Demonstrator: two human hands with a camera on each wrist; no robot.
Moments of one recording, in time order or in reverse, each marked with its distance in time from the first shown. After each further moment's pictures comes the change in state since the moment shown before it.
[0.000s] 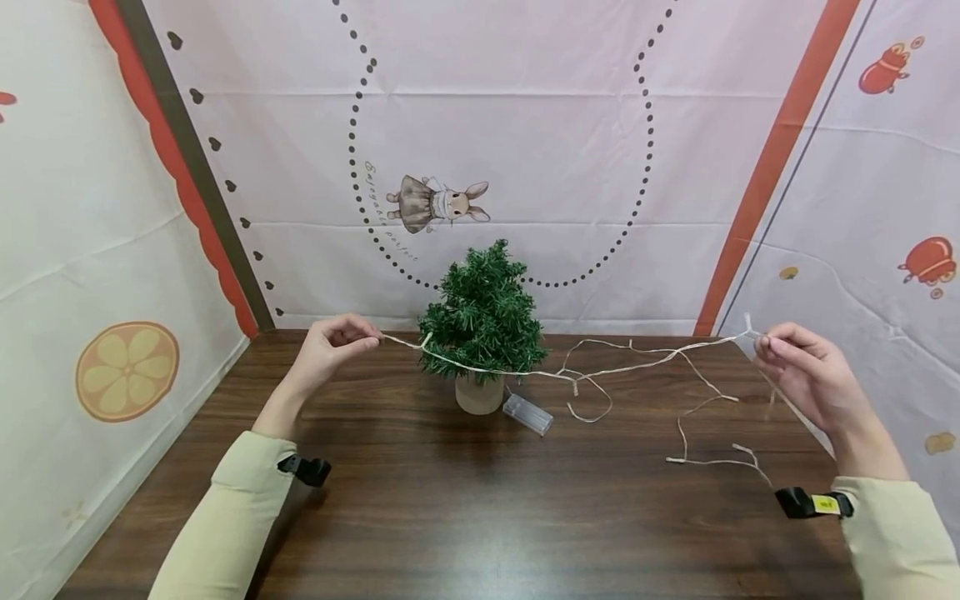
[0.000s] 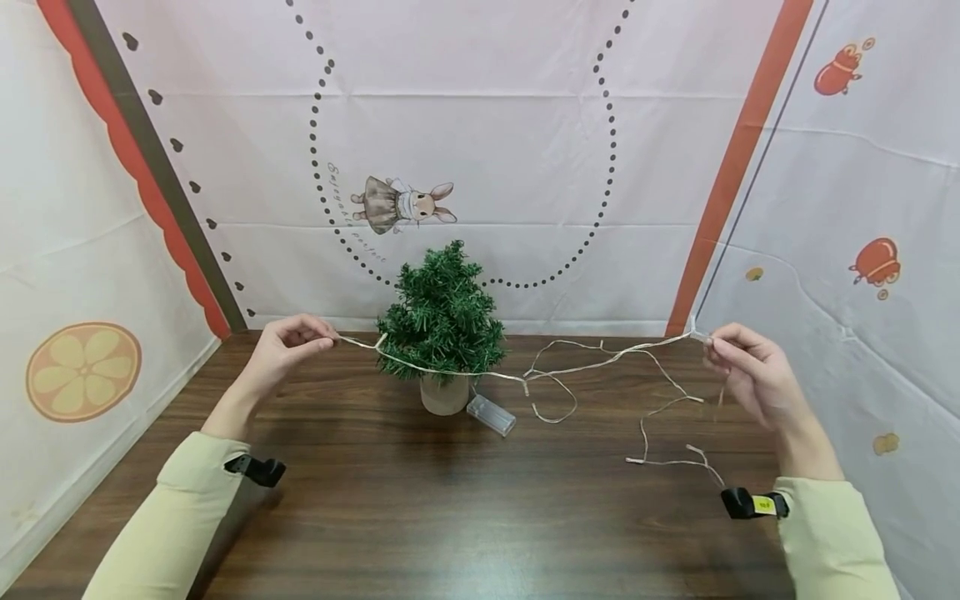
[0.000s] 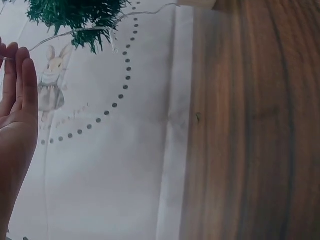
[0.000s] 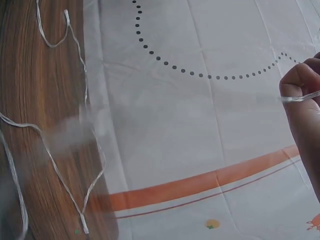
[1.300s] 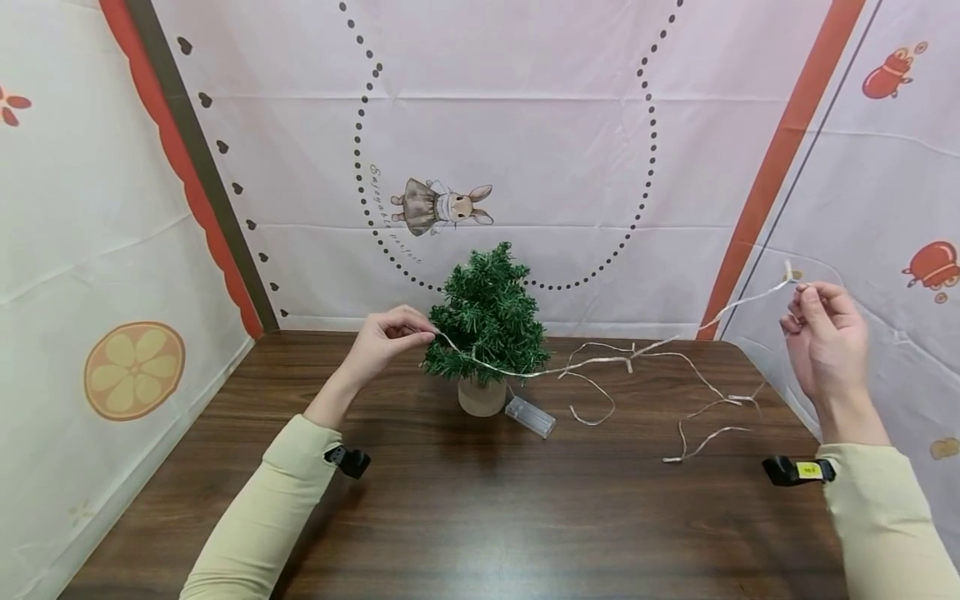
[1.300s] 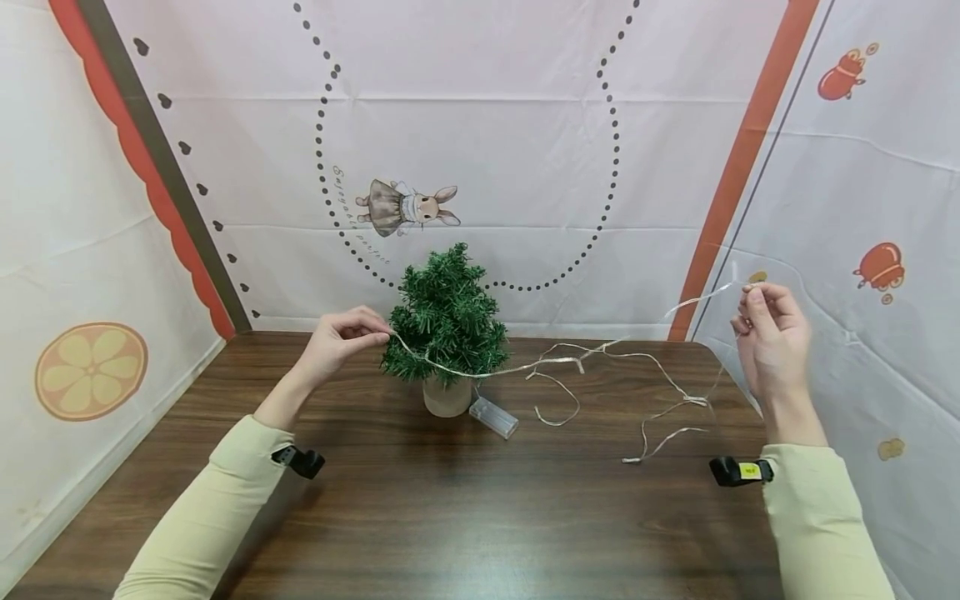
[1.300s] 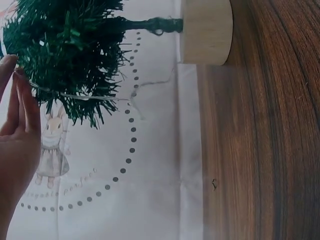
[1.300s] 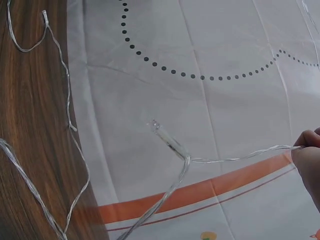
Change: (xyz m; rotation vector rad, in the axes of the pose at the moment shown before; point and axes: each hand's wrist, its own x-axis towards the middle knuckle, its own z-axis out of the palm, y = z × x) left_hand 0.033 0.012 0.057 0.066 -0.056 0.001; right_hand 0.041 -0.003 -0.001 -0.017 0.467 -0.360
